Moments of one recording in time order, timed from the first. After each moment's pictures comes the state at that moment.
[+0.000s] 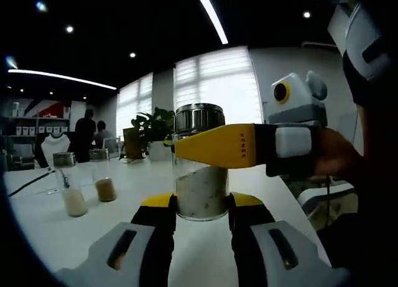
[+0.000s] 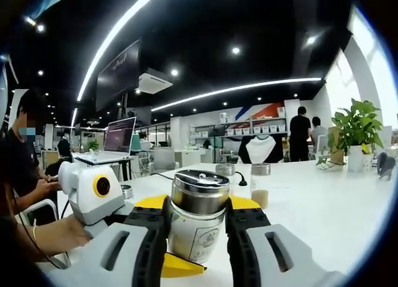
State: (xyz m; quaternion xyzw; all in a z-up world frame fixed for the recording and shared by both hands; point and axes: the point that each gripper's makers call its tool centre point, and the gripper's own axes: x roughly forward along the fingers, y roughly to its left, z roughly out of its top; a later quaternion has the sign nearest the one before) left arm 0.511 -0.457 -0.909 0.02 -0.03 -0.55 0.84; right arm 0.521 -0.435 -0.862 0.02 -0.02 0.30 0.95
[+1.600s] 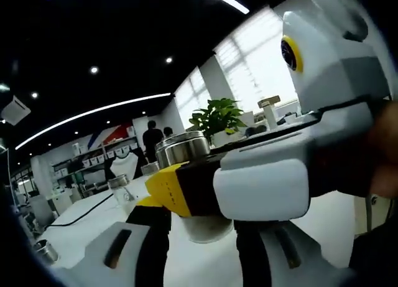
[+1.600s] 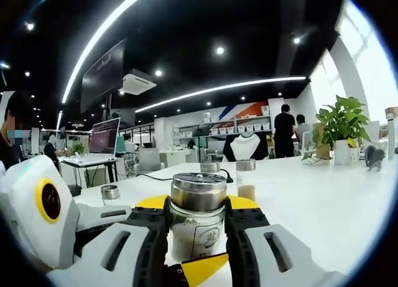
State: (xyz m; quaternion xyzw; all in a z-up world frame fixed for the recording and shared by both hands) left arm 0.522 -0.466 -0.901 0.17 -0.06 -0.28 0.94; right arm 0.530 -0.448 -0.867 0.03 -0.01 0.24 0.97
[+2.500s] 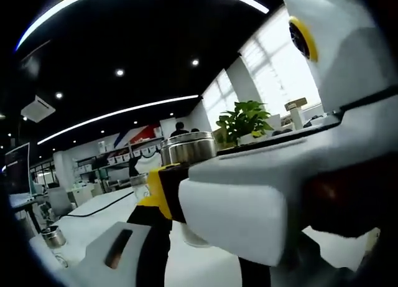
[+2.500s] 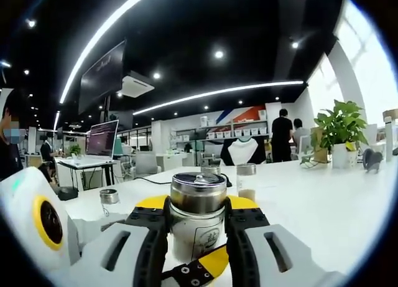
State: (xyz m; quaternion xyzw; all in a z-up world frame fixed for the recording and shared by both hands) left arm 0.530 -0.456 -0.890 0.14 -0.08 -0.19 0.97; right arm 0.533 -0.443 -0.861 0.03 -0.03 0.23 0.97
